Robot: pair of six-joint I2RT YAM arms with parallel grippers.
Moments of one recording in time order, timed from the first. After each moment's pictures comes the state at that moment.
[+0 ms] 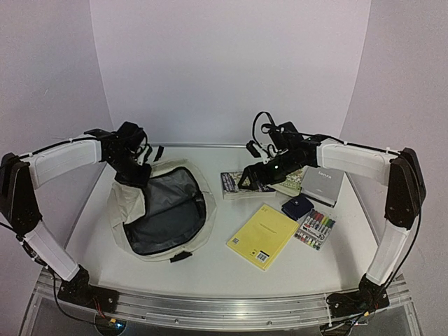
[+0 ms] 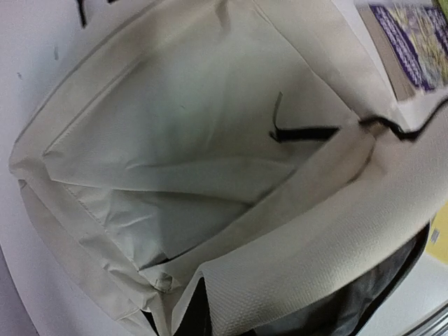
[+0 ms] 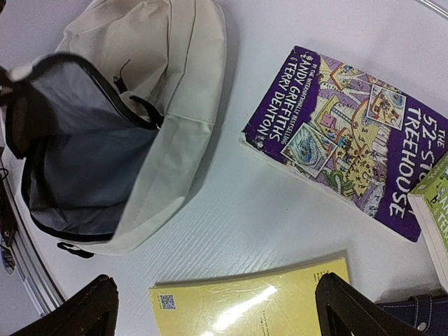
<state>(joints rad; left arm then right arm) -0.48 1.56 1.27 -0.83 -0.05 -0.23 0.62 1.82 1.47 -0.57 -0.30 0.13</state>
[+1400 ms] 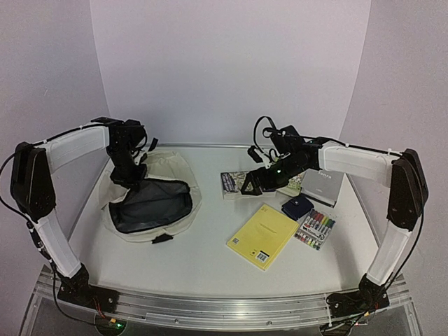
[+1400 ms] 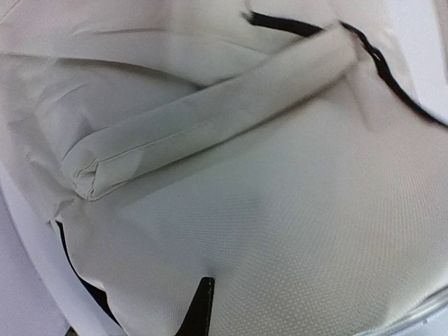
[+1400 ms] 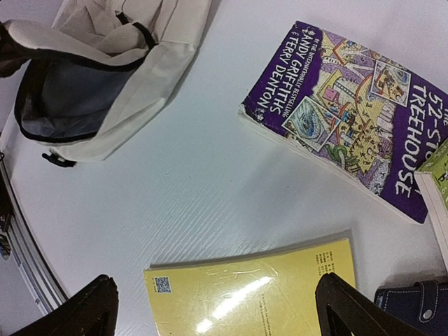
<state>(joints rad) -0.38 1.73 1.48 -1.14 0.00 -0.25 0.62 1.80 1.43 -0.59 -0.32 0.11</state>
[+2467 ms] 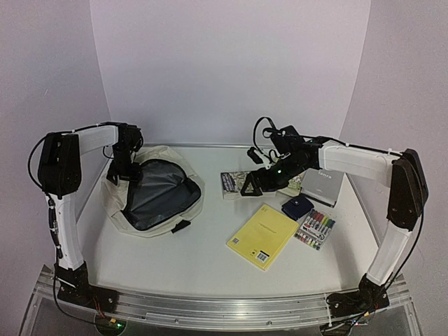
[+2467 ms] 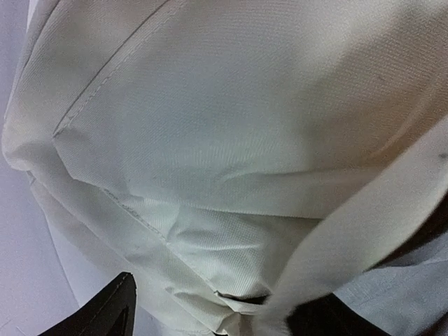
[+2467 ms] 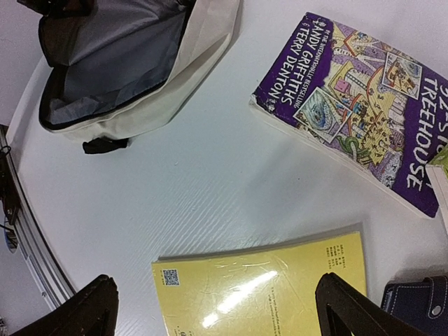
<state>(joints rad) -0.21 2.08 1.71 -1.08 -0.20 -0.21 0.62 1.80 1.43 -0.62 -0.35 0.11</state>
